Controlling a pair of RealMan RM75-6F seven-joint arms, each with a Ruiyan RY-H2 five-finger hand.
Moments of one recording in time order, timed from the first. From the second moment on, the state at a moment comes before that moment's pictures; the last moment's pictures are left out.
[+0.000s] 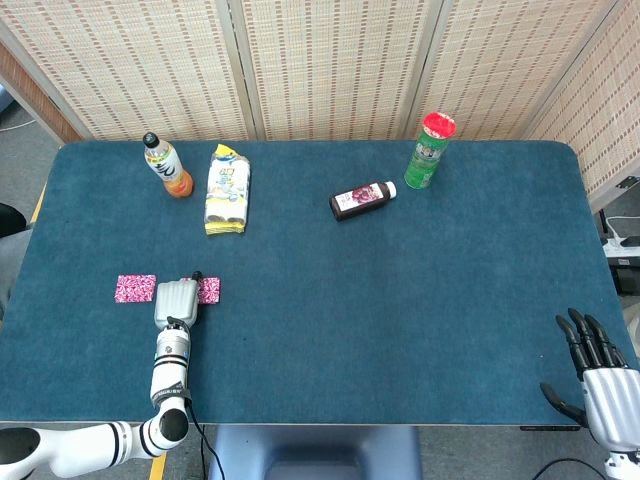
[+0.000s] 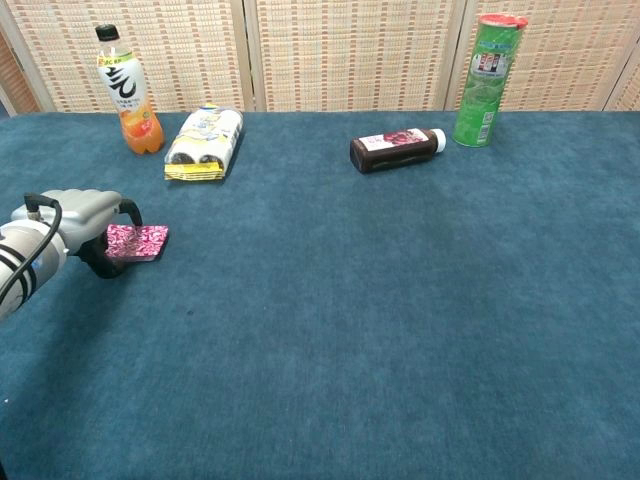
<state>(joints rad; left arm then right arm) -0.70 -1.77 -0.24 -1.38 0.59 1.25 0.89 -0.10 -1.10 -0.01 -1.71 -1.69 1.67 -0.13</state>
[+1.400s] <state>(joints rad) -0.46 -1.51 -0.01 -1.60 0.96 1.40 0.66 -0.10 -1.10 -0.01 -1.70 -1.70 1.68 -0.13</state>
